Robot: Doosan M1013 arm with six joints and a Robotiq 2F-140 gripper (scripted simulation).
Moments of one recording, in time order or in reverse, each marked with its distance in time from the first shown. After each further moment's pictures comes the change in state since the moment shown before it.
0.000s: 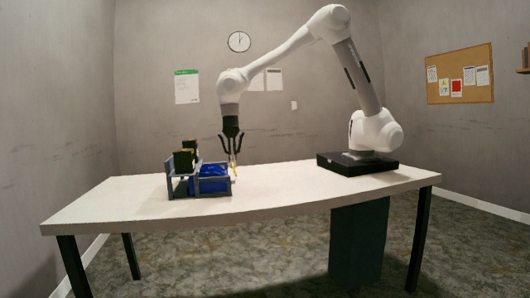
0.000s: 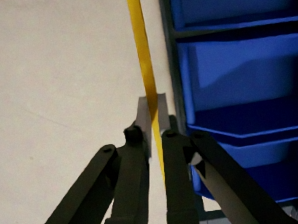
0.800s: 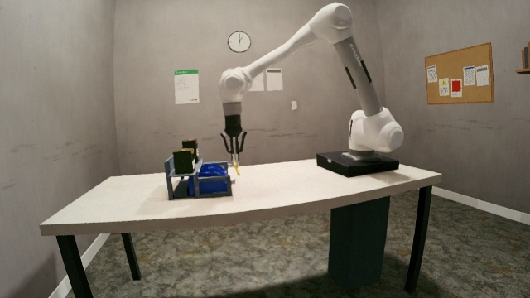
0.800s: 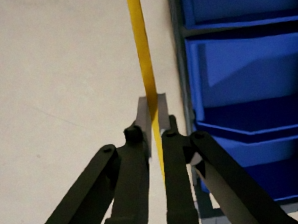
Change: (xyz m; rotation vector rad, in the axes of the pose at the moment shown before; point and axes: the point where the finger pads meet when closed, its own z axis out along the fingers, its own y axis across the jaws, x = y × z) arm 0.000 -0.012 -0.003 0.000 0.000 0.000
